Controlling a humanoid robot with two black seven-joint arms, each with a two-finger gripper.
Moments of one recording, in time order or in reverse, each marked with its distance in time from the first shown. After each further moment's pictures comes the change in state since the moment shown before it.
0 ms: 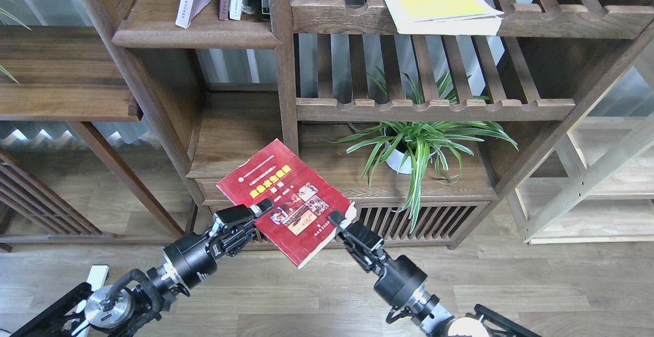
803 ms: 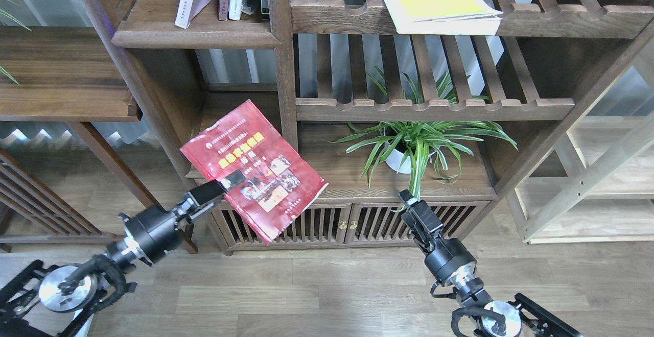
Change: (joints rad) left arm 0.042 0.095 -0.236 -0.199 0.348 -0.001 -0.050; right arm 0.028 0.007 0.216 -0.264 0.005 0.000 0.009
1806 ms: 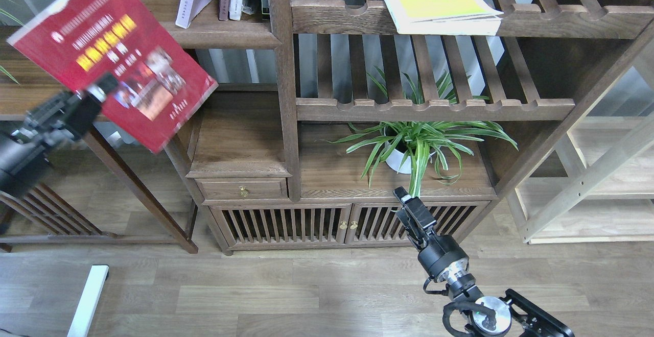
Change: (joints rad) left arm 0.014 0.014 -0.659 -0.299 0.467 0.000 0.049; right arm 0.029 0.045 -0.003 -0.055 0.003 0.000 0.000
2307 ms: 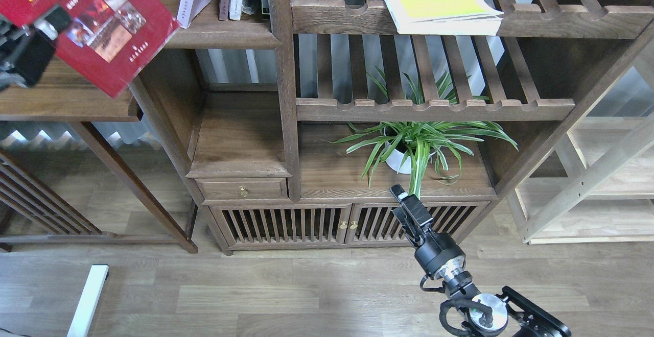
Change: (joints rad) left arm -0.180 0.163 -0.010 0.020 0.051 0.000 0.000; right arm 0.013 0.008 0.000 0.001 0.000 0.000 0.000
